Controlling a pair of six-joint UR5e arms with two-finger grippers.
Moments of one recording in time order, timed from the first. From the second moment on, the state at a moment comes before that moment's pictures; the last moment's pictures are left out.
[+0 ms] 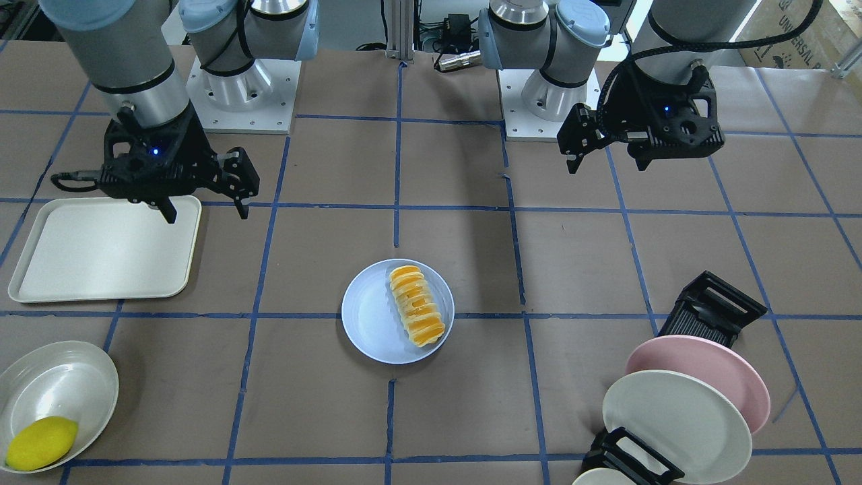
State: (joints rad) left arm -1.52 -1.55 -1.56 -1.64 1.60 0.00; right arm 1.56 -1.61 1.78 -1.87 -1.55 -0.09
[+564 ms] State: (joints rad) left arm -1.52 -1.55 -1.57 -1.64 1.60 0.00; right arm 1.56 -1.69 1.71 -1.61 -1.54 -0.08
